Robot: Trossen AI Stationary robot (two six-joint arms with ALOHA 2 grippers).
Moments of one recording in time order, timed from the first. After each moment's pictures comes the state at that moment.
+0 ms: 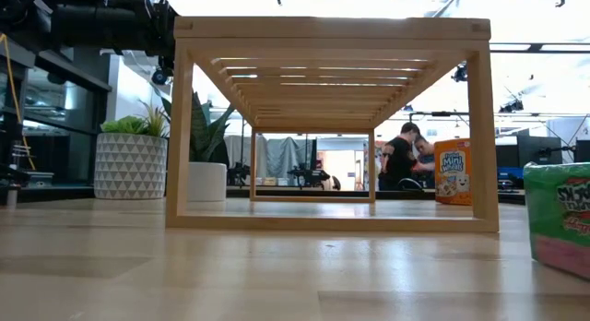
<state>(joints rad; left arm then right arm) 0.23 0.81 0.28 0.61 0.03 -0.13 0.26 1.57 2.08 -1.47 0.45 1.08</state>
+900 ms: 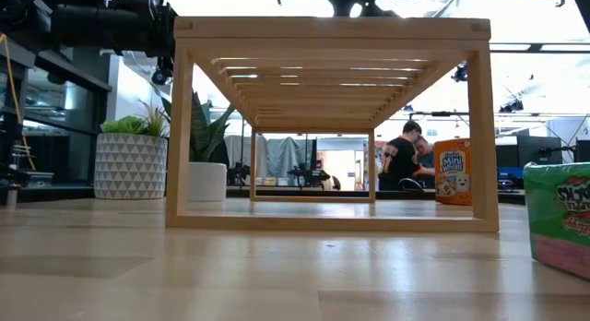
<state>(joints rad) 0.23 0.81 0.28 0.61 -0.01 -0.13 -0.25 1.83 2.08 -1.37 0.11 0.75</state>
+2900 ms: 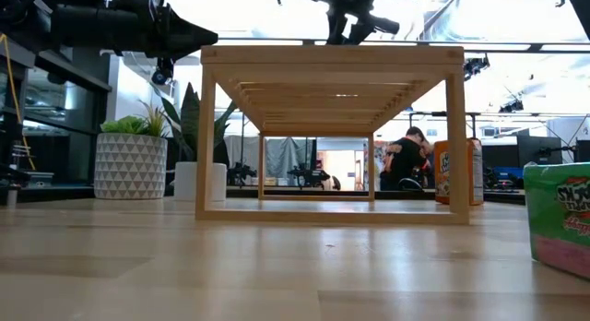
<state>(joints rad) 0.23 0.81 0.28 0.60 -0.01 -0.13 -0.32 1.83 2.08 -1.28 0.29 0.76</state>
